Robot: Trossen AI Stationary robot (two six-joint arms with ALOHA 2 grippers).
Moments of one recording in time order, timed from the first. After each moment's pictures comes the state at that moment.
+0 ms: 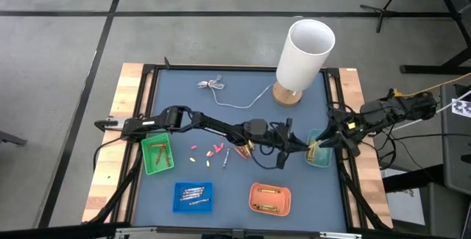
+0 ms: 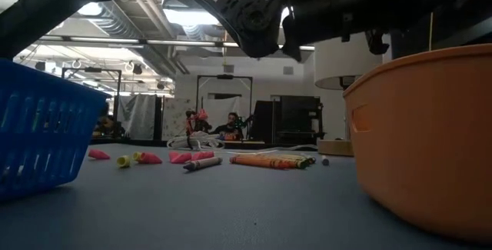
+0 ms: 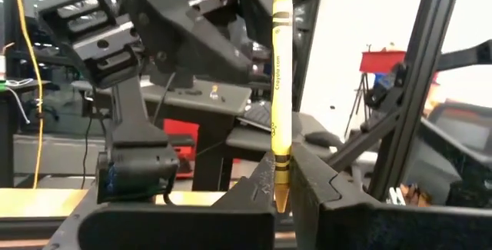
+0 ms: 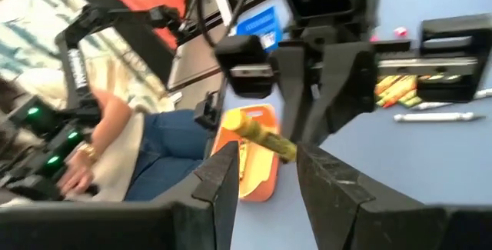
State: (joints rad) left arm -0.06 2.47 1.82 0.88 0.17 -0.20; right arm 0.35 0.42 0.75 -0.73 -0.09 0.60
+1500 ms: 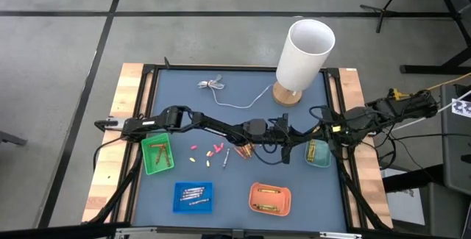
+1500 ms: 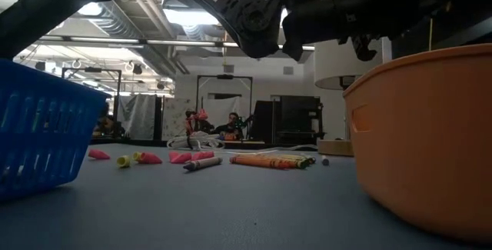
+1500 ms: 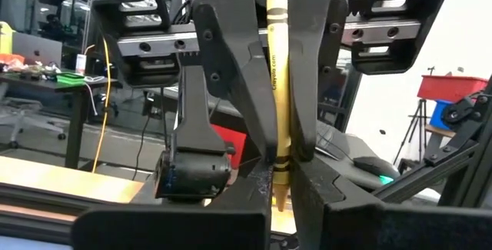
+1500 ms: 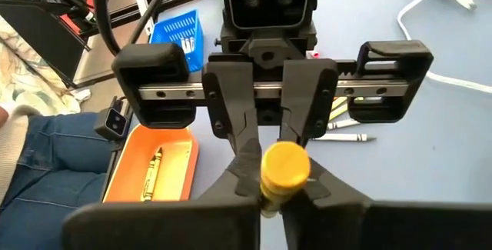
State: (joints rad) left arm -0.06 2.47 1.82 0.90 -0.04 -0.24; right arm 0.35 0.57 0.74 -0.71 0.13 0.46
